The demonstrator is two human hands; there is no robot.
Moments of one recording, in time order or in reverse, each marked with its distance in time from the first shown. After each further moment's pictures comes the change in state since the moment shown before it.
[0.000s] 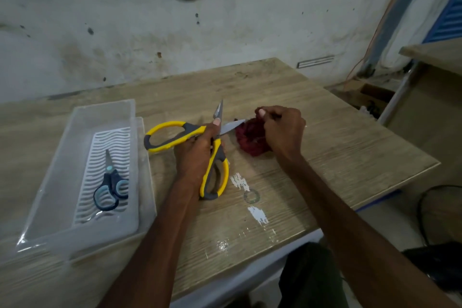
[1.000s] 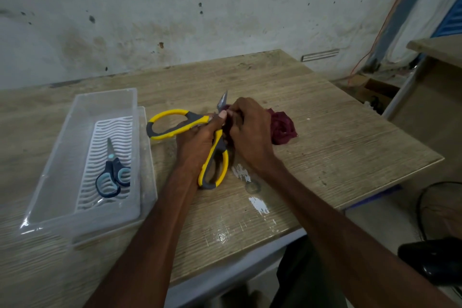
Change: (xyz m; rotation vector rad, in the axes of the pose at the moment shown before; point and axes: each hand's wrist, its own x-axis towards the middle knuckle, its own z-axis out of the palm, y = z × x) left_hand 0.002 0.002 -0.004 -0.017 -0.098 -0.009; right_hand -0.035 -0.015 0.037 0.001 -0.099 -0.428
